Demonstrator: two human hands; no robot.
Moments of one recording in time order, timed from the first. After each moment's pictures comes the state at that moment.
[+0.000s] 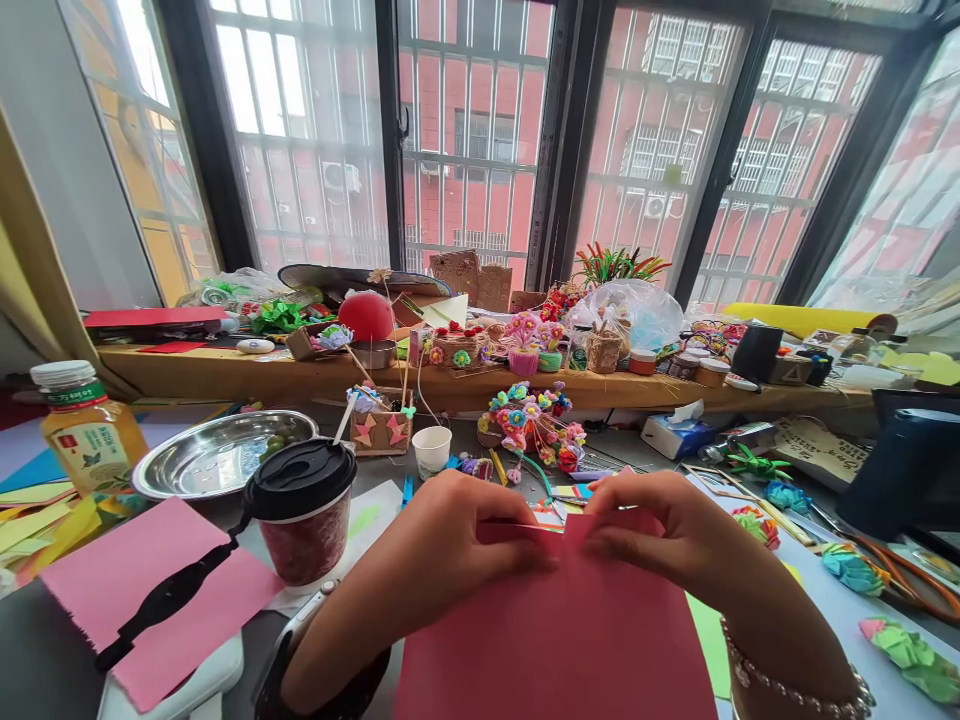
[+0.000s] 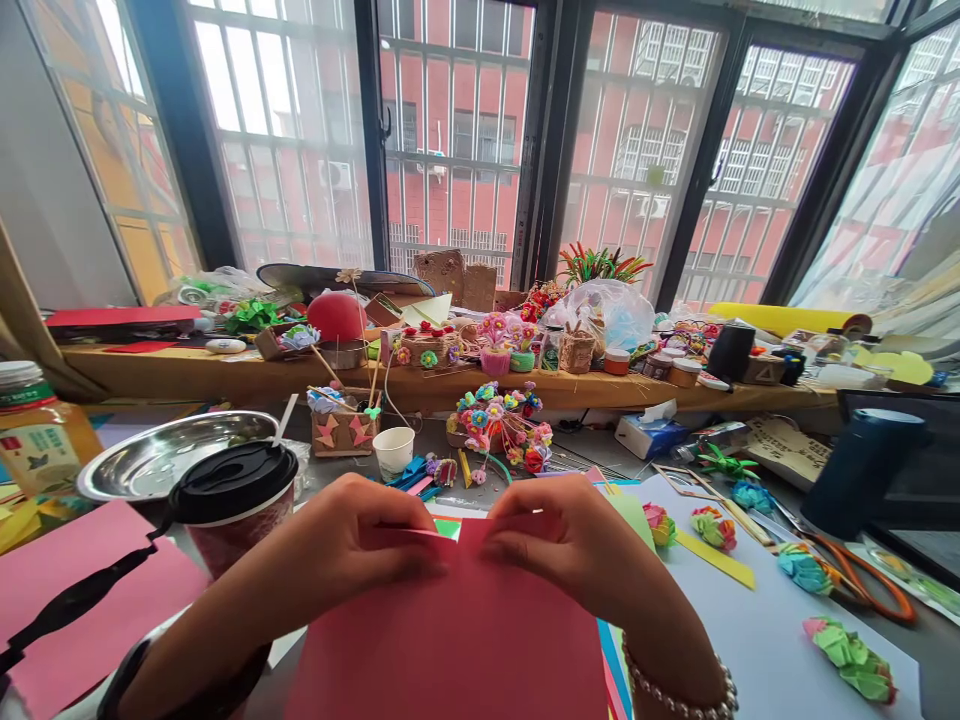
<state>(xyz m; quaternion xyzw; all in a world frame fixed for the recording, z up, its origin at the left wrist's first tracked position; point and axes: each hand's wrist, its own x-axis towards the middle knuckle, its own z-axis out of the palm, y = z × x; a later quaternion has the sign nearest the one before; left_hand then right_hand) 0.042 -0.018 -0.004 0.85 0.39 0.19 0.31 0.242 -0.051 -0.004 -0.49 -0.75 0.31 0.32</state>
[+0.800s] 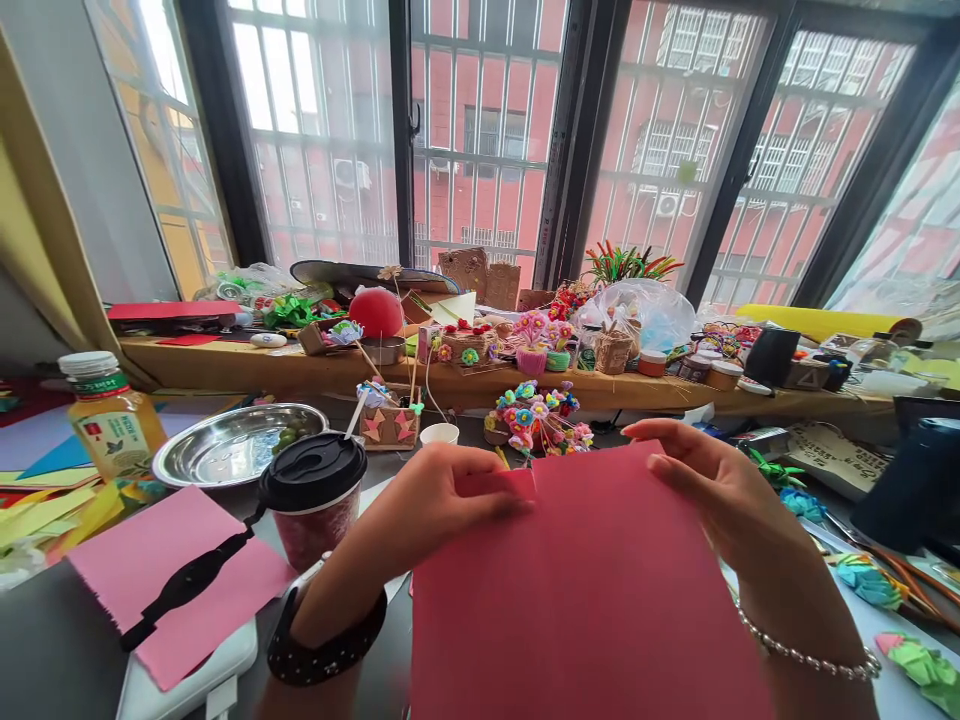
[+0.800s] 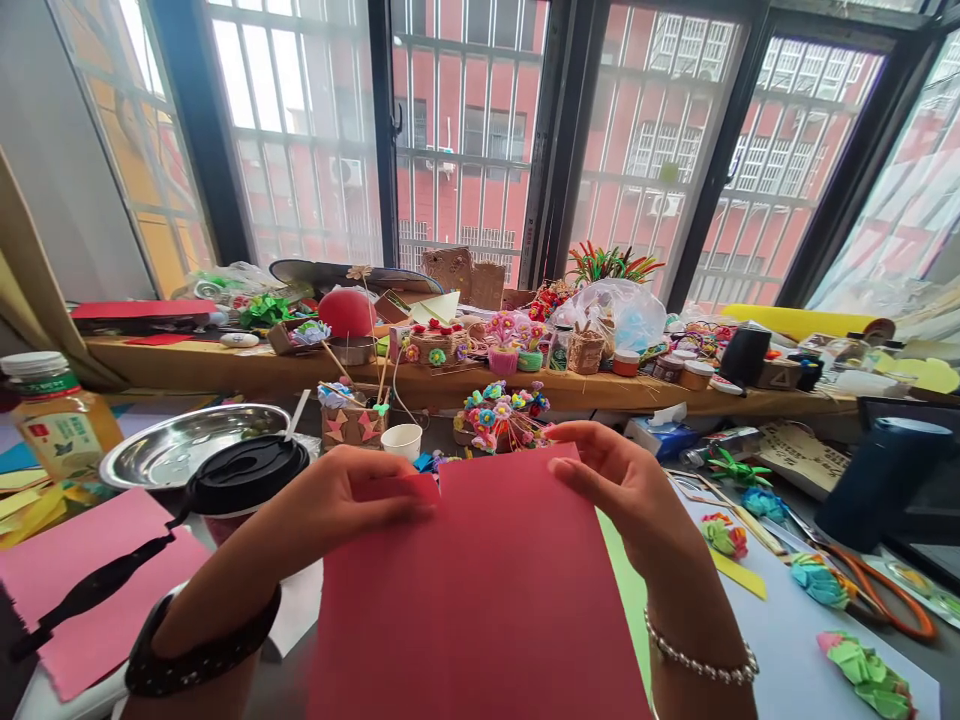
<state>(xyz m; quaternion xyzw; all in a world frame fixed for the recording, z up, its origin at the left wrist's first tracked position) 0.027 -0.003 0.000 0.79 0.40 0.25 0.38 0.262 -0.032 -0.015 -0.48 -0.54 0.41 0.55</state>
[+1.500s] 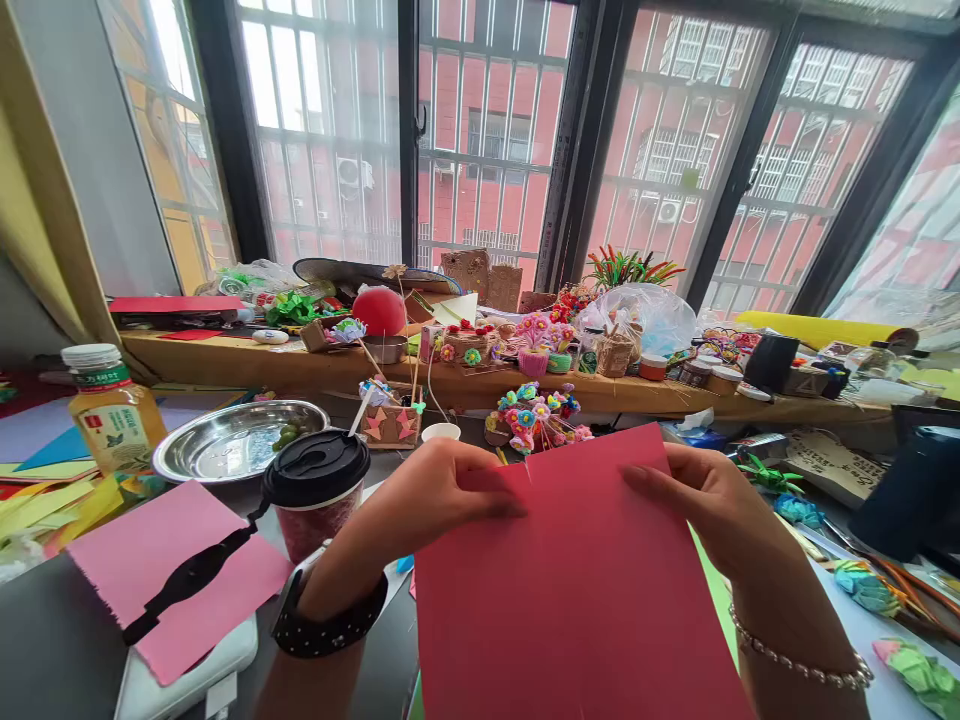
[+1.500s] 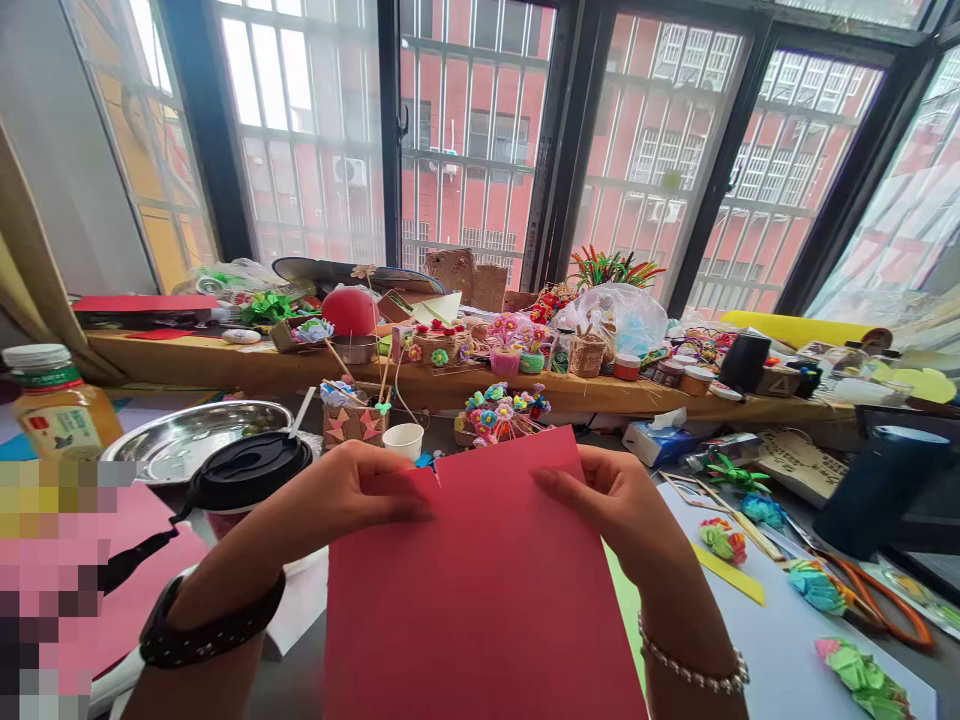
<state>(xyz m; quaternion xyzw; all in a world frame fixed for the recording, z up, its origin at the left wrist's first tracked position) 0.018 0.009 -0.005 0.80 0.40 0.23 0.39 0.247 -0.034 -0.016 -0.46 -0.47 0.51 0.55</state>
